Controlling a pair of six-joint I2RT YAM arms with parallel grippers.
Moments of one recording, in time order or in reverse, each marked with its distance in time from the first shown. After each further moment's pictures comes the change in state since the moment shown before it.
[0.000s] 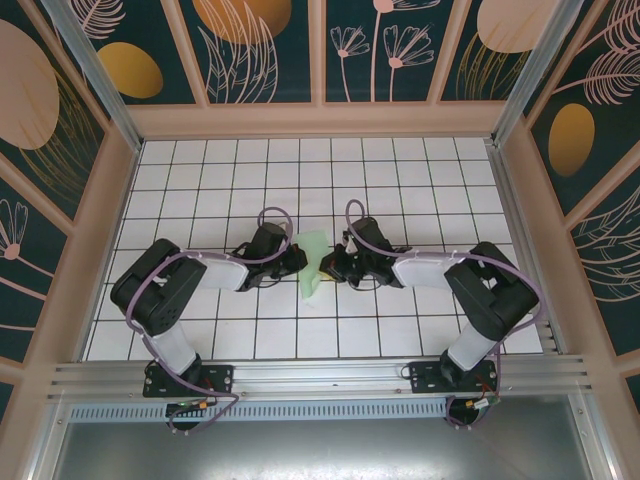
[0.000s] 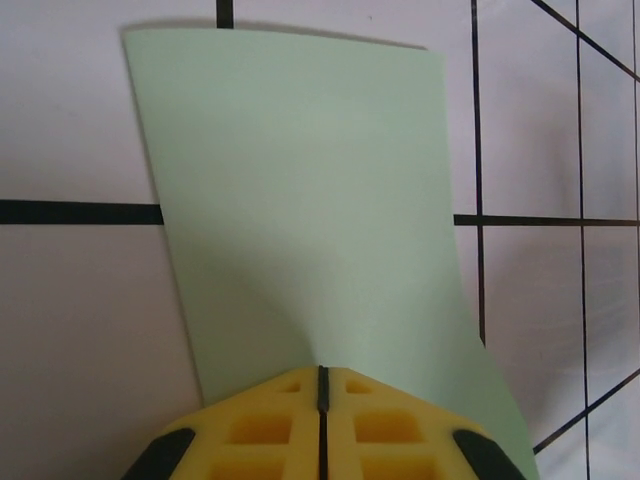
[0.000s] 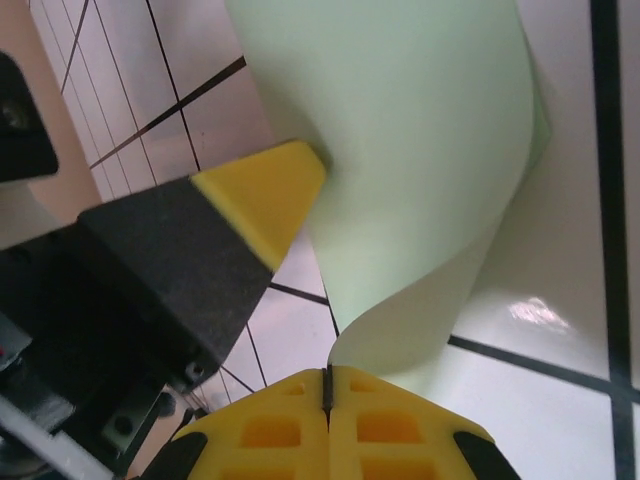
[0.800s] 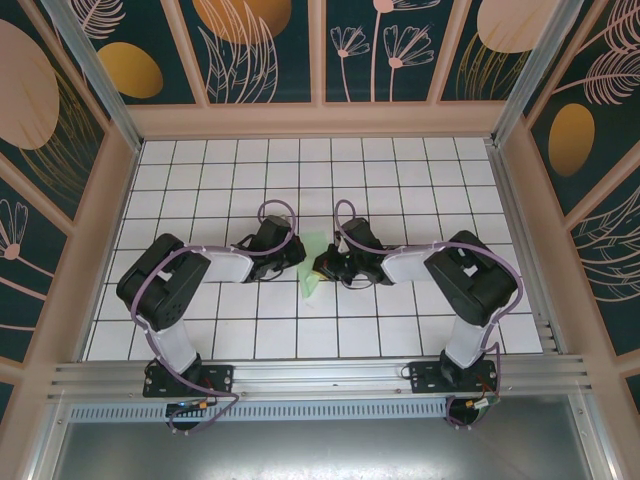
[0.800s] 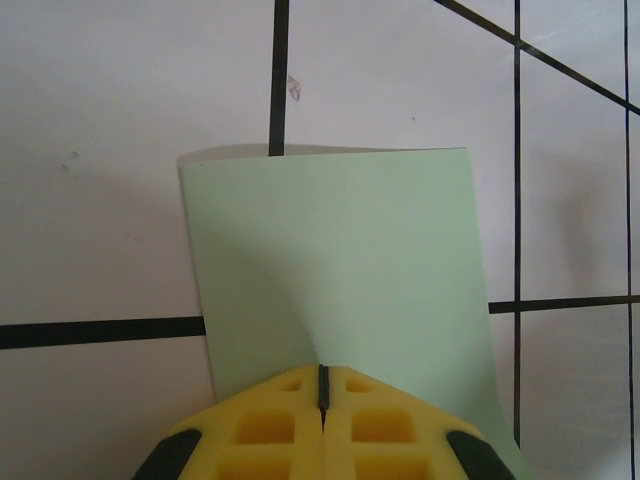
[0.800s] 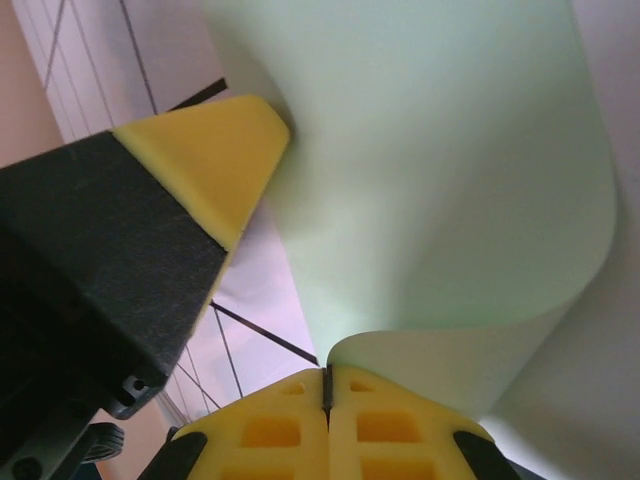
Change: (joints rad) left arm 0.003 0.057 0.093 -0.077 -0.109 -0.006; right arm 0.013 0.124 0.041 0.097 0.003 -0.013
